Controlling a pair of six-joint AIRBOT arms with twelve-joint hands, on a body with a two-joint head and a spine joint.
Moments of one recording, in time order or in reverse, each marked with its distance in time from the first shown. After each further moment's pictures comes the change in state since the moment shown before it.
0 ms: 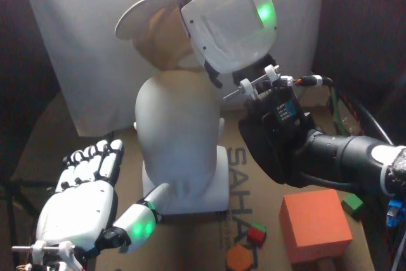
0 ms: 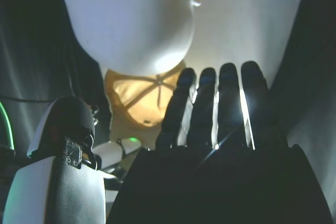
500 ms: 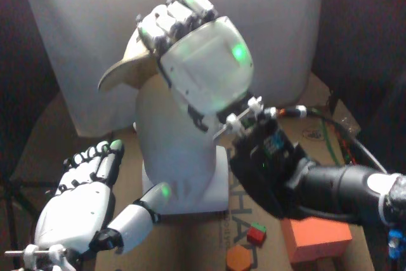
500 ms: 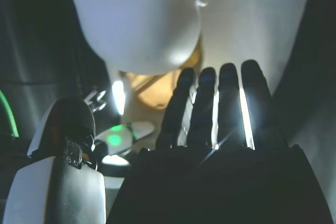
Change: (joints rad) left arm 0.025 0.007 0.007 0.032 -0.002 -0.133; right arm -0.063 -0.005 -0.093 -0.059 -0.092 0.079
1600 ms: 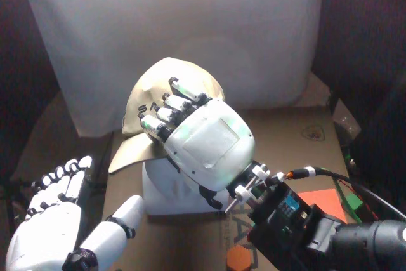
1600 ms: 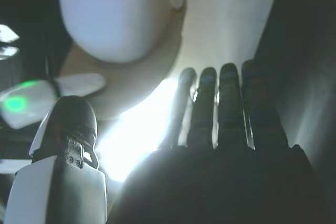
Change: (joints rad) left arm 0.077 0.015 -0.055 -0.052 -0.108 -0.048; right arm -0.130 0.084 -0.235 -0.006 -0.142 -0.048
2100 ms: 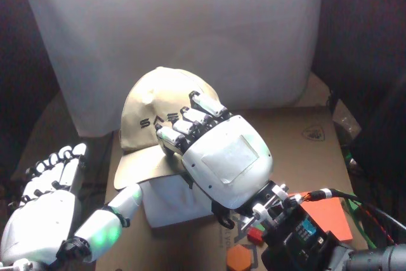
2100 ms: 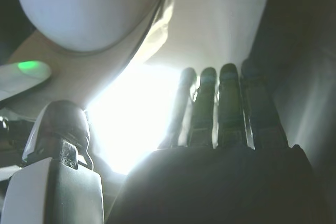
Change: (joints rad) left arm -0.004 0.013 0.036 0.013 0.000 -0.015; right arm -0.056 0.026 -0.090 0.100 0.077 -0.007
